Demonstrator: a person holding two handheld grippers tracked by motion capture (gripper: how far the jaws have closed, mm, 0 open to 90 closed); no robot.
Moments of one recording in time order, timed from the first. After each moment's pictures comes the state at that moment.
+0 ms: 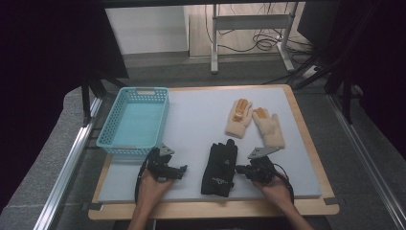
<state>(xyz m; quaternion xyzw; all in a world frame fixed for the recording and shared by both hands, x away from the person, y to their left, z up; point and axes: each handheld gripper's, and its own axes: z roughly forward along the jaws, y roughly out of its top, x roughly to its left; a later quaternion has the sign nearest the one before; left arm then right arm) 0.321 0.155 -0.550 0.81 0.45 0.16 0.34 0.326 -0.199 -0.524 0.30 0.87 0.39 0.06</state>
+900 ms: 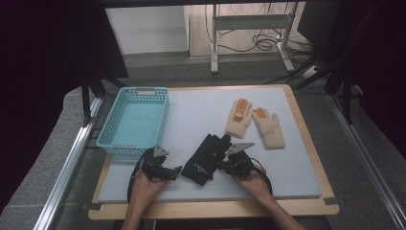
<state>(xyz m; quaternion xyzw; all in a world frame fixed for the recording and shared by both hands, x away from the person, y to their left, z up) 0.317 0.172 -0.550 0.81 0.44 0.16 0.34 0.348 -0.134 -0.533 0.28 0.87 0.39 0.06</state>
